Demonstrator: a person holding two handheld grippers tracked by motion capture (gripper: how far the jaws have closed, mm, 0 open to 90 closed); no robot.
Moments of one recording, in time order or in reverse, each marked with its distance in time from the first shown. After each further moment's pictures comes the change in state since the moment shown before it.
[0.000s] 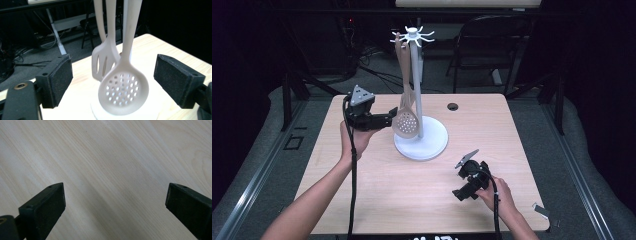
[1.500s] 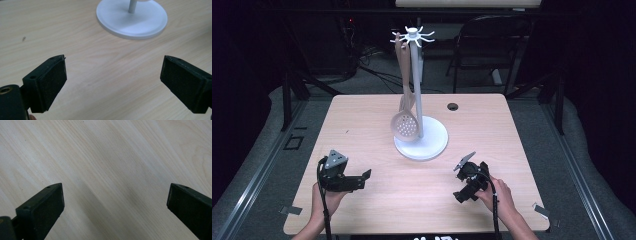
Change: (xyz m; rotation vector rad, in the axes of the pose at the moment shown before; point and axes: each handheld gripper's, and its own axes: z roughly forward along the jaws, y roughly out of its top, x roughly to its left) left arm 0.004 -0.151 -0.064 0.265 0.013 -0.093; right arm 0.004 -0.001 0.006 0.037 -0.044 -0.028
